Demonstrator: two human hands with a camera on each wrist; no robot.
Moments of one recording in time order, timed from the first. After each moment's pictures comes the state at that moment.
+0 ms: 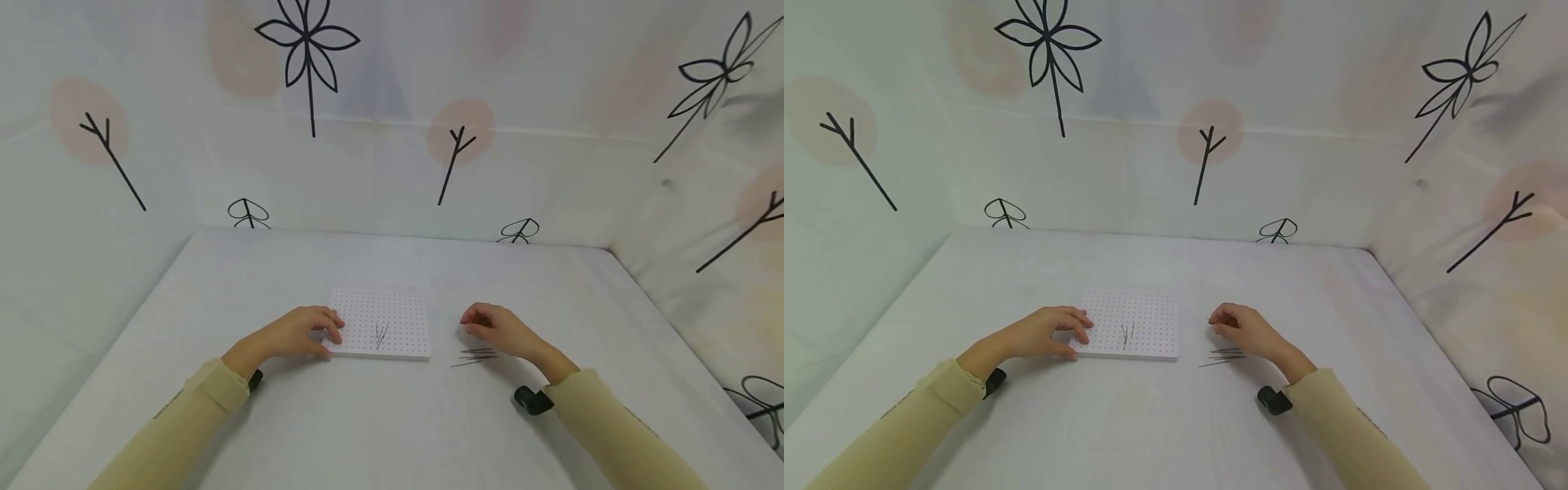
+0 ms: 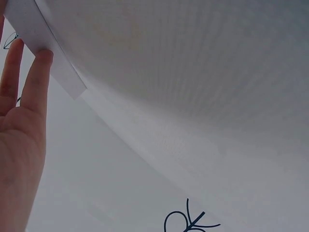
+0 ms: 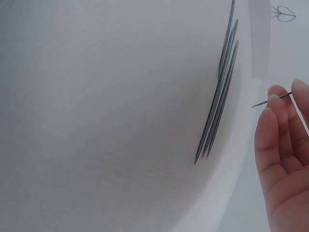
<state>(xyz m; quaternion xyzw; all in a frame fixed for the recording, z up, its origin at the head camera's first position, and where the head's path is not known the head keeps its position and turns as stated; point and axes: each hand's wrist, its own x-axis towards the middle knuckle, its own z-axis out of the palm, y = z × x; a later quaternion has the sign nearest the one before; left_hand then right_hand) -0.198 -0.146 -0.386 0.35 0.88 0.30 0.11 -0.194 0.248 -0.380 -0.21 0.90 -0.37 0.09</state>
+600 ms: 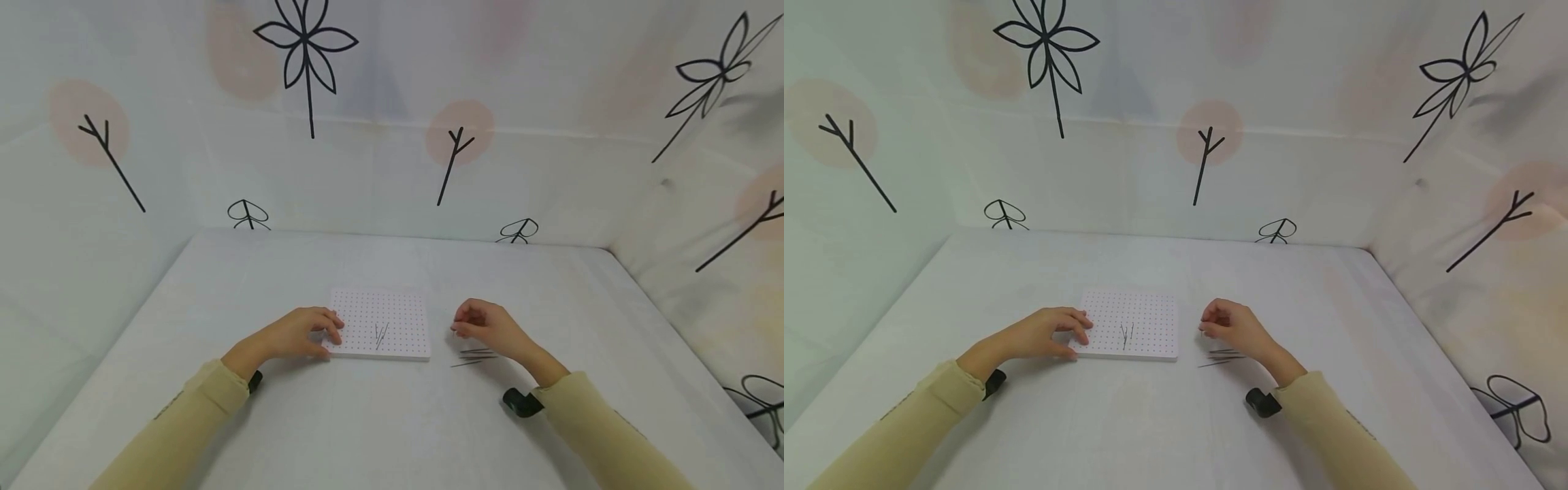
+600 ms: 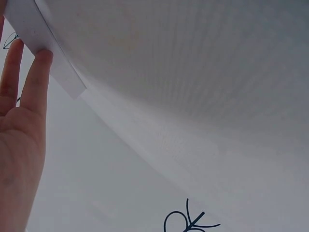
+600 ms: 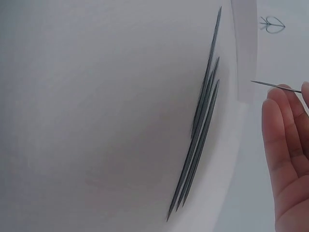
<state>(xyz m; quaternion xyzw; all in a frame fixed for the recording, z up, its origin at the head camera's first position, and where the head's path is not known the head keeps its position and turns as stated) -0.198 -0.147 -0.386 0.34 0.88 0.31 0.12 -0.188 0.230 -0.378 -0.19 0.87 -0.45 0.07</state>
